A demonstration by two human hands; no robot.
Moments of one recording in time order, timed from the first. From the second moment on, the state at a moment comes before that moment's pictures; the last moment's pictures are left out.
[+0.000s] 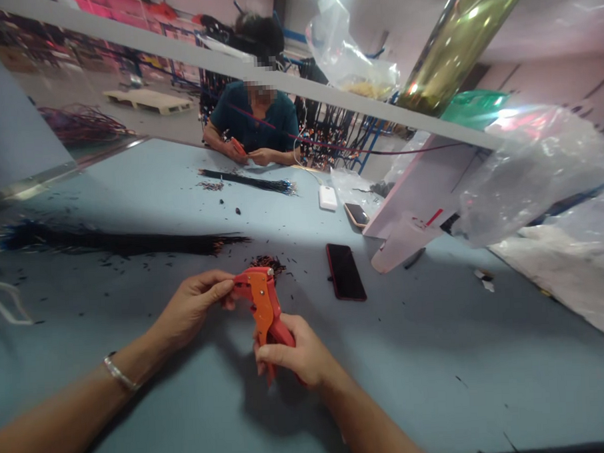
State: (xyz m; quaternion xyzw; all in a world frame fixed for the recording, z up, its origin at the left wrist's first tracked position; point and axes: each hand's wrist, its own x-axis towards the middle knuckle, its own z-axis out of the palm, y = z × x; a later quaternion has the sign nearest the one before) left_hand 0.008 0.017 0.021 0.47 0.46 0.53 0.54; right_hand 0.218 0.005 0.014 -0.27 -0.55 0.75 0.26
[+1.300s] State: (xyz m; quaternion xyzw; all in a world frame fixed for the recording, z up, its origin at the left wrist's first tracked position) left_hand 0.005 0.017 0.020 0.49 0.48 0.52 0.51; right_hand 0.217 0.005 0.005 -0.24 -0.52 0.78 0.26
